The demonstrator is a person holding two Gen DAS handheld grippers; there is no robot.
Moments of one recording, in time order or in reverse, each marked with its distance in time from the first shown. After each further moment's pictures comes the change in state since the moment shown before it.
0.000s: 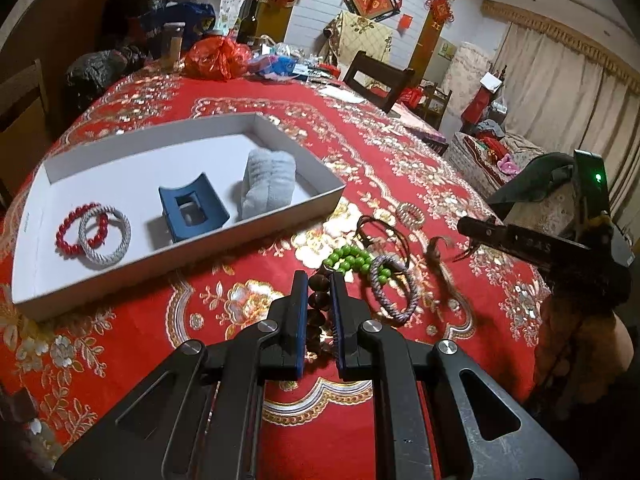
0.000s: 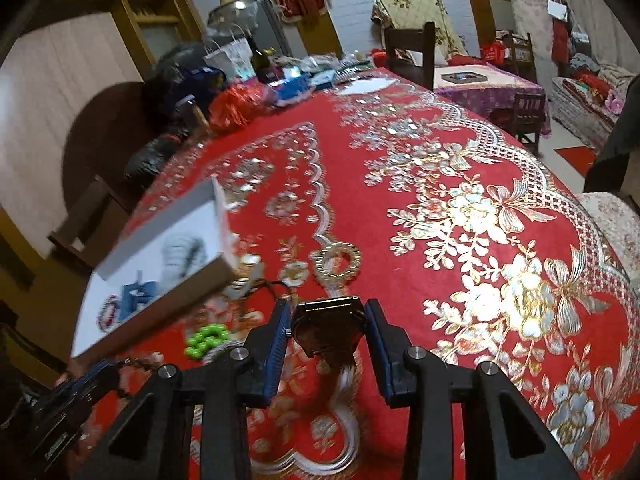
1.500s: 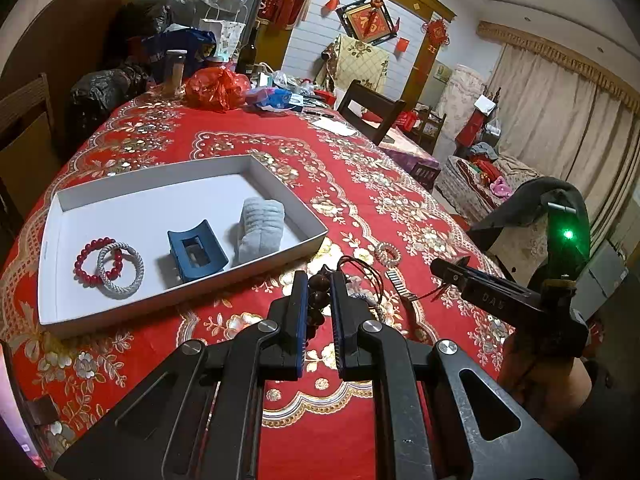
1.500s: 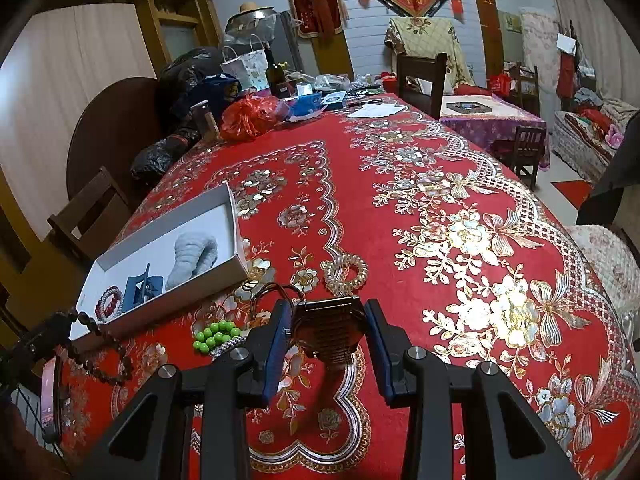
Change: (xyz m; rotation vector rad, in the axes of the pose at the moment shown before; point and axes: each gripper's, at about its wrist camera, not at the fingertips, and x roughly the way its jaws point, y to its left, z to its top) left arm -0.039 -0.011 0.025 -0.023 -0.079 -0.020; right arm -0.013 0.017 -0.004 -0.090 -0.060 -0.054
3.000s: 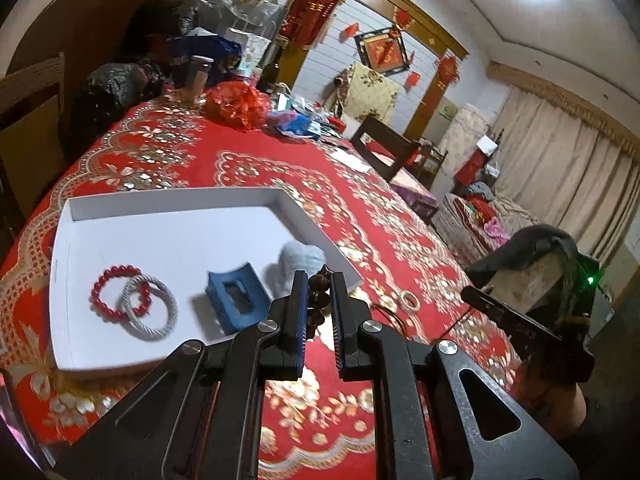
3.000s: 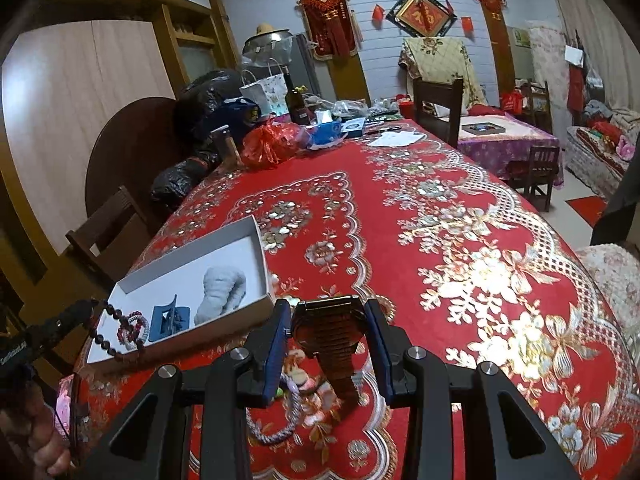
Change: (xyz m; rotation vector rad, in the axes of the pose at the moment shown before) left arm 0.002 0.073 0.033 -0.124 -0.090 -0.051; right arm -0.007 0.018 0.024 -0.018 -0.083 0.073
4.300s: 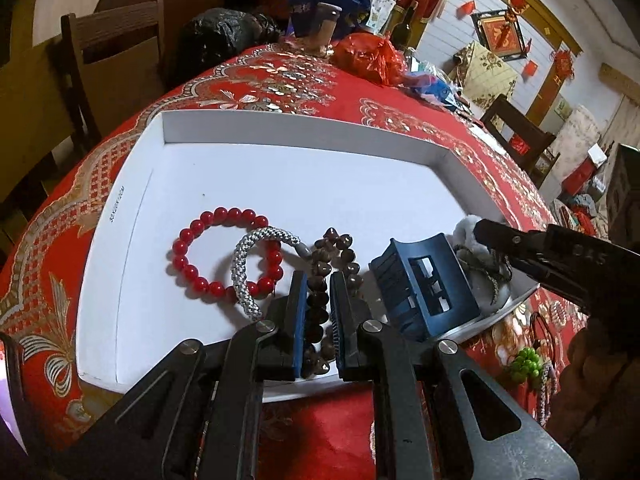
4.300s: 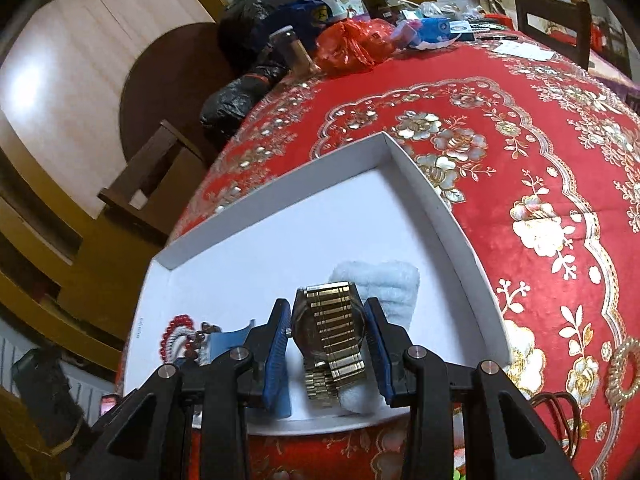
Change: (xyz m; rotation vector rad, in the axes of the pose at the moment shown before) left arm 0.069 0.087 -0.038 -0.154 0.104 0.408; right arm 0.187 0.113 0.020 0.003 0.344 0.244
